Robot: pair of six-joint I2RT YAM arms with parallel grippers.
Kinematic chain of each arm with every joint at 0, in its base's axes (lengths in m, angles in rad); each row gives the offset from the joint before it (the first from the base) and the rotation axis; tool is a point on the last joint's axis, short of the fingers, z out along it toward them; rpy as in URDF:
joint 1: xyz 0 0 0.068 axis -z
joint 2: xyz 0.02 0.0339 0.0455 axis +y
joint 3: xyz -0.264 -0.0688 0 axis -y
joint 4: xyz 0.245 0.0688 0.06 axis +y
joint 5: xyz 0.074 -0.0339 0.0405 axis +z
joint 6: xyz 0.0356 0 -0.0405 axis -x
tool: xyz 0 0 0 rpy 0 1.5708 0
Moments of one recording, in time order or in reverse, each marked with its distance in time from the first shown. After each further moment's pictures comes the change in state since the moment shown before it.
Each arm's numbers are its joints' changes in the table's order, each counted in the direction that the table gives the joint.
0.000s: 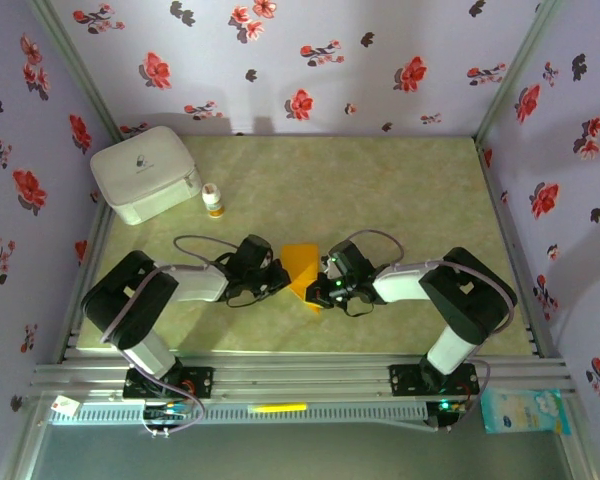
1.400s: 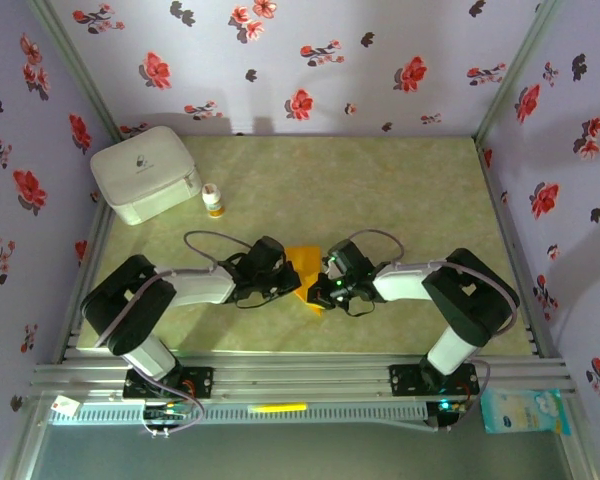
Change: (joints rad) left arm 0.119 -0.026 0.073 0.077 0.060 0.000; right arm 0.000 -0.016 0.023 0.084 -0.003 0.000
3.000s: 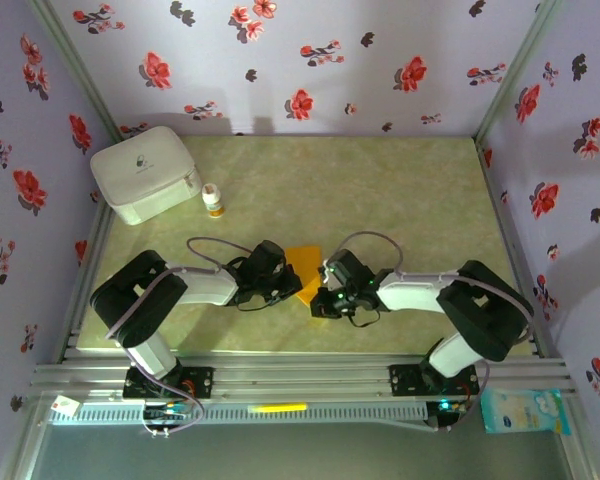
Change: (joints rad) left arm -0.003 0.073 -0.038 -0.108 -0.036 0.056; right arm -0.083 -0.113 -0.049 0.119 -0.078 0.219
